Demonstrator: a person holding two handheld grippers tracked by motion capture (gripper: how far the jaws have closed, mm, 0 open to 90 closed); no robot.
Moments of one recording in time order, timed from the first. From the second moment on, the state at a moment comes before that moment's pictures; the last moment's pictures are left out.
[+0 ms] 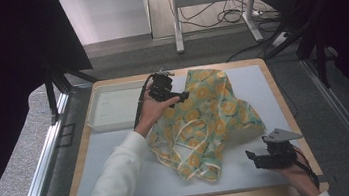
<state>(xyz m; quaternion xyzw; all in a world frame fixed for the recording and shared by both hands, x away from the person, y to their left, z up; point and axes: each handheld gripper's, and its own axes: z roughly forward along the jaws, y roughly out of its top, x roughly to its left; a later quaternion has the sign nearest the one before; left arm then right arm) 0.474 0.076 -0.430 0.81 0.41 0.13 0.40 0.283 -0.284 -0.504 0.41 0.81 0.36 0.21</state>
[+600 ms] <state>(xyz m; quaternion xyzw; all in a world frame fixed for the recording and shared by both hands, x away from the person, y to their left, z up) 0.494 0.077 -0.444 0.80 0.44 0.13 0.39 0.284 -0.282 -0.505 0.41 0.82 0.36 0.21</state>
